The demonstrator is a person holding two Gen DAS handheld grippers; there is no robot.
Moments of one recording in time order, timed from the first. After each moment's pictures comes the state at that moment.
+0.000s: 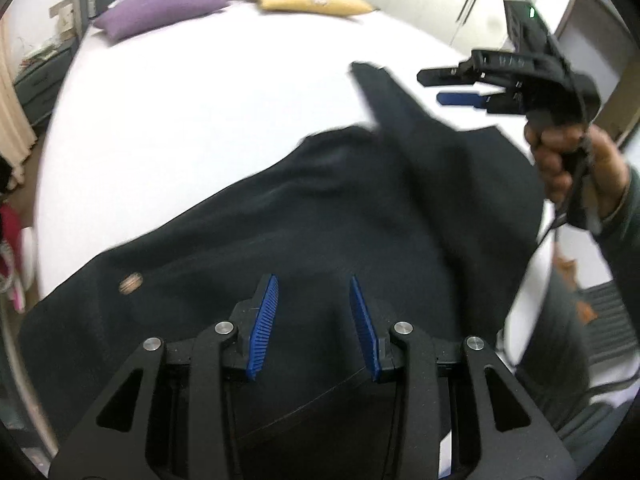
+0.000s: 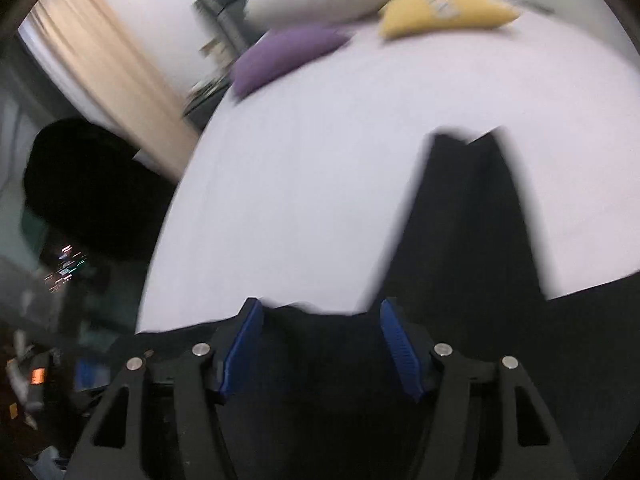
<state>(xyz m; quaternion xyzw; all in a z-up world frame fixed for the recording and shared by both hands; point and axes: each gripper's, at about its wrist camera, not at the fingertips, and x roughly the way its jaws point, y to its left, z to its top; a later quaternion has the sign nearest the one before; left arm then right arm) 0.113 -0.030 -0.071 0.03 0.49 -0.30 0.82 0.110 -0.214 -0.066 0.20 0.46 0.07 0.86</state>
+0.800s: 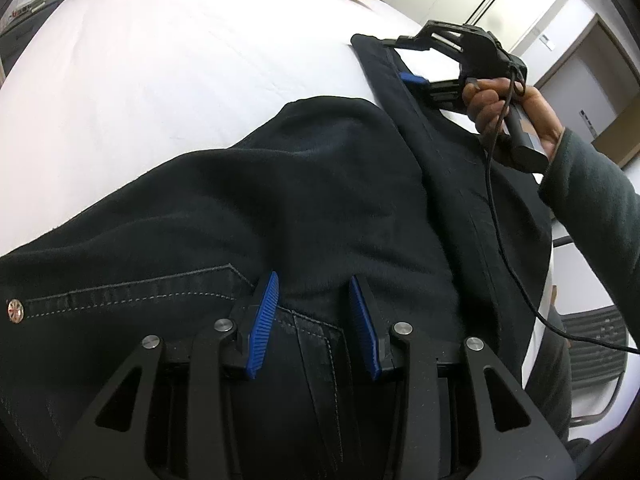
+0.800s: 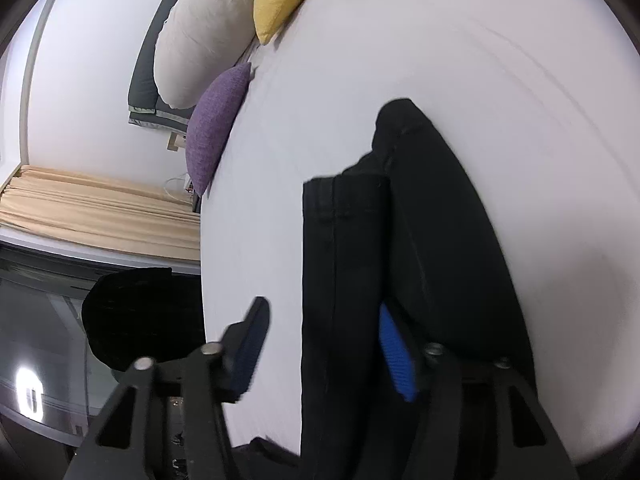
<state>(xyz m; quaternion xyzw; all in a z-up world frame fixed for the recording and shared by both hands) 0.157 -0.065 -0.142 -0.02 0.53 -0.31 0.79 0.132 -0.360 -0.167 0.49 0.44 0.09 0.75</state>
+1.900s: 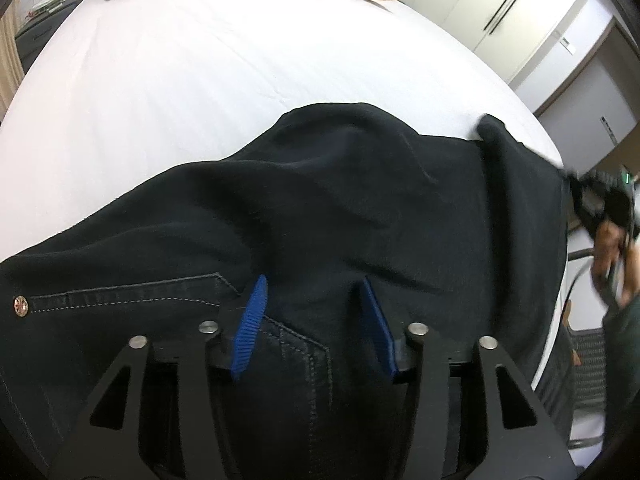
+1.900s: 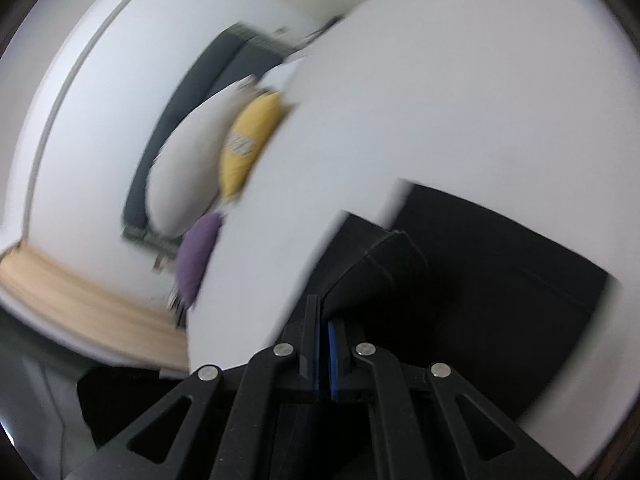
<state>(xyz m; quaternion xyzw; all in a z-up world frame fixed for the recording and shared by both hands) 0.142 -0.096 -0.137 -0.01 0.53 -0.27 0.80 -0.134 -0.457 -0.106 0.52 0.26 -0.14 0.80</state>
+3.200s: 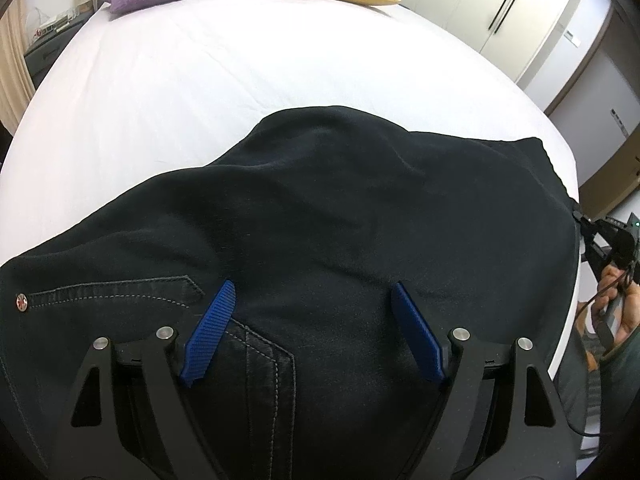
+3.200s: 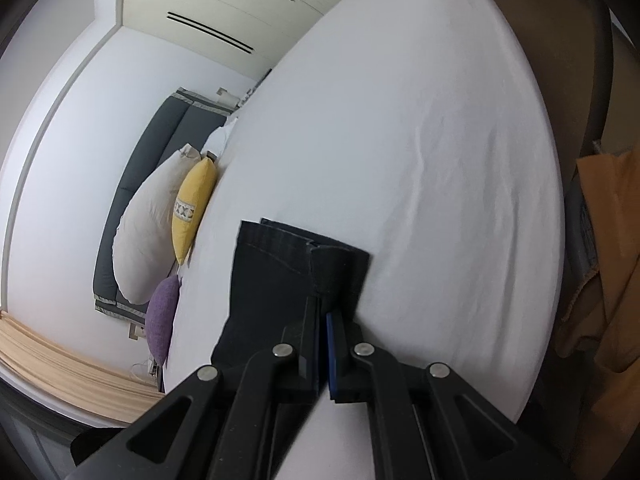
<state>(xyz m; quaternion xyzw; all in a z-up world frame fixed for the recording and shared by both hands) 0.131 -0.100 -0.138 0.01 0.51 -0.25 0.82 -0.210 -0.487 -0.150 0.54 0.20 -0.22 0.79</state>
